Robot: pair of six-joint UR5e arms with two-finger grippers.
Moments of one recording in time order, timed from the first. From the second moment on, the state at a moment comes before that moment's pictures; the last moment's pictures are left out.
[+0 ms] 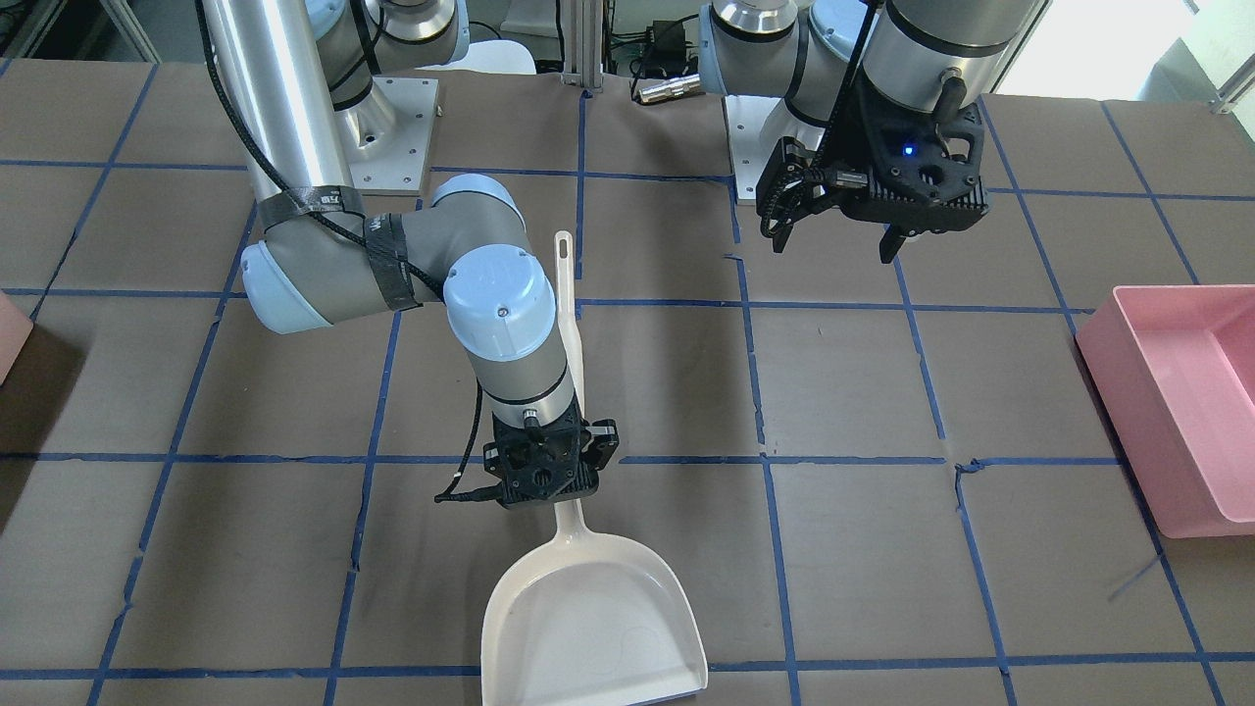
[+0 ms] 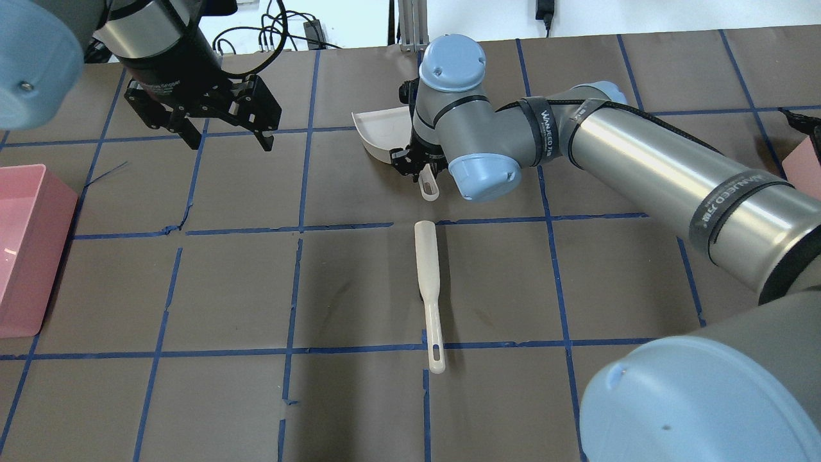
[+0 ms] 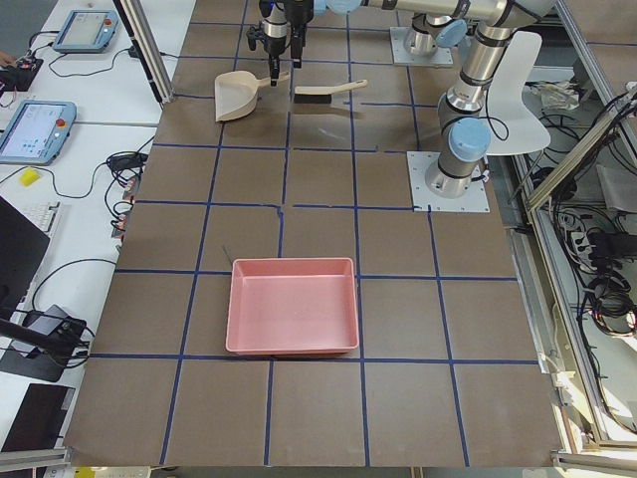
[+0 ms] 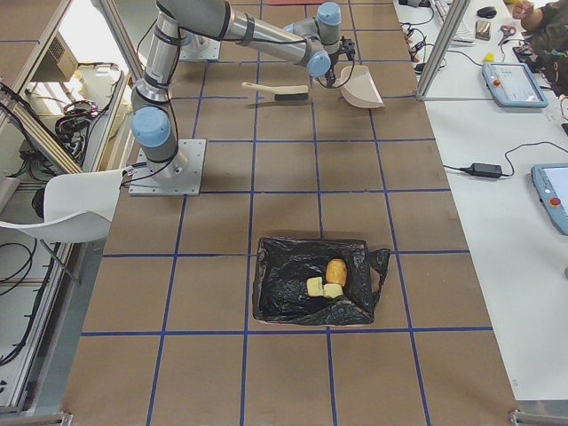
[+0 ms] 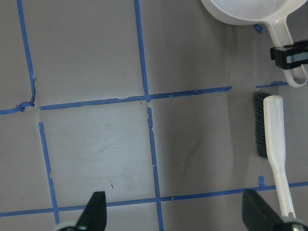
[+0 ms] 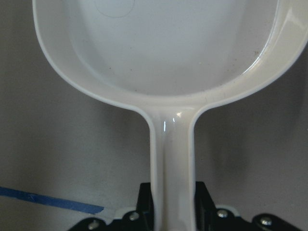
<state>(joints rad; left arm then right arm) -1.61 -1.60 -1.48 -1.62 1.56 0.05 1.88 -1.04 1.58 -2.27 -1.48 0.16</state>
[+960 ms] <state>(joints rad) -1.61 -1.60 -1.48 -1.62 1.56 0.05 1.90 -1.04 1.58 -2.28 -1.48 0.18</state>
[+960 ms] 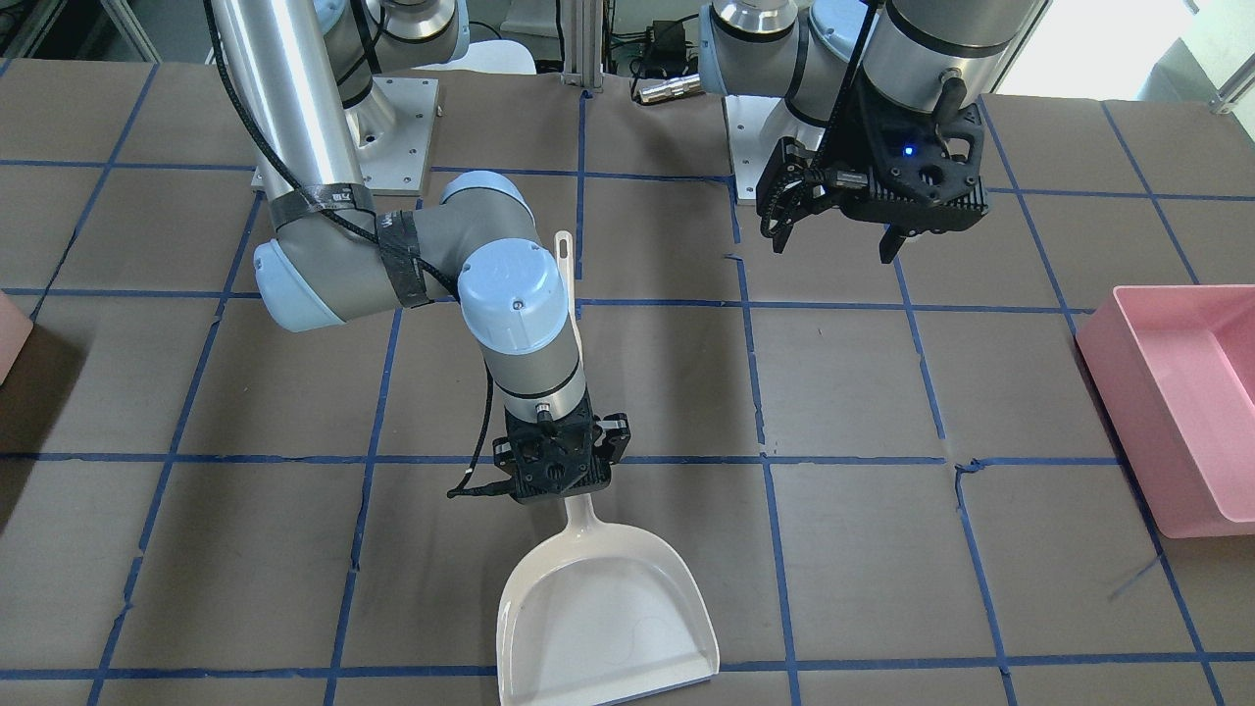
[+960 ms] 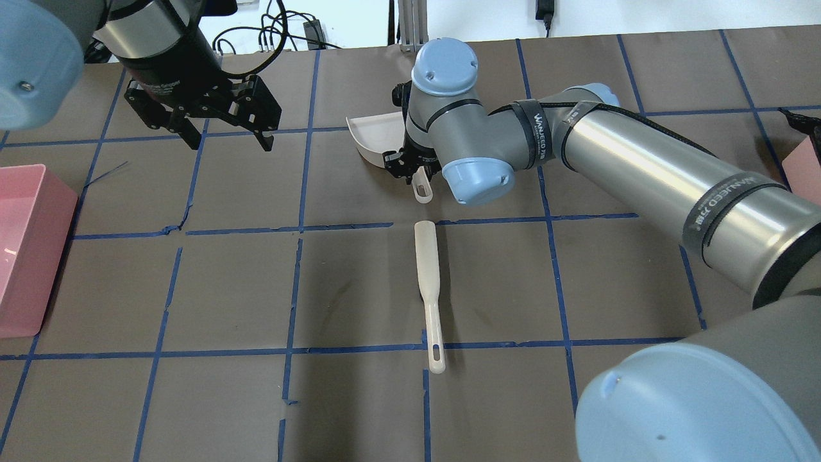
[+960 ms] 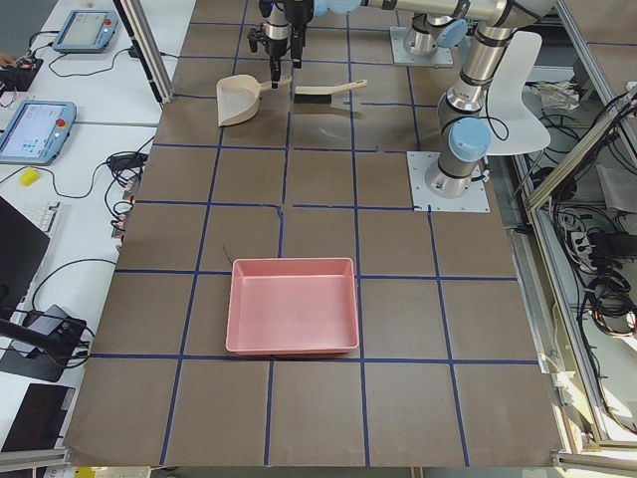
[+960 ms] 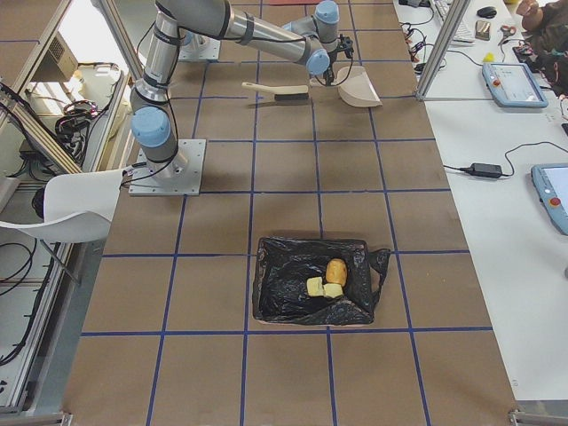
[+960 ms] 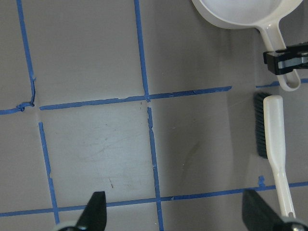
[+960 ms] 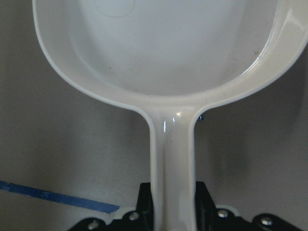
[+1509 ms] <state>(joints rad) -1.61 -1.60 -1.48 -1.62 1.56 0.05 1.87 -1.07 1.51 -2.23 -1.49 0.17</state>
